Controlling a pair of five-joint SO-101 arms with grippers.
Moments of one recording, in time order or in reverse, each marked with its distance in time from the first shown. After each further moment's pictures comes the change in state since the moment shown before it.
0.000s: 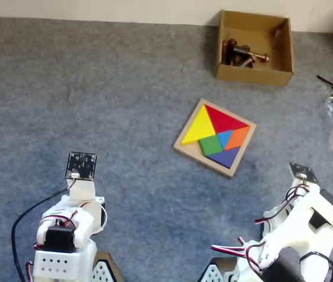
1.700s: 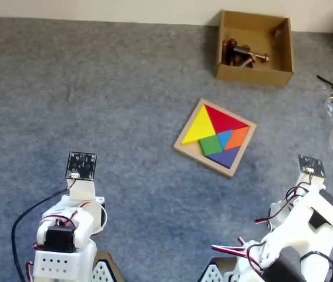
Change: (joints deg) left arm 0.0 0.0 0.0 0.0 0.0; right arm -0.1 0.1 0.2 -11.0 -2.1
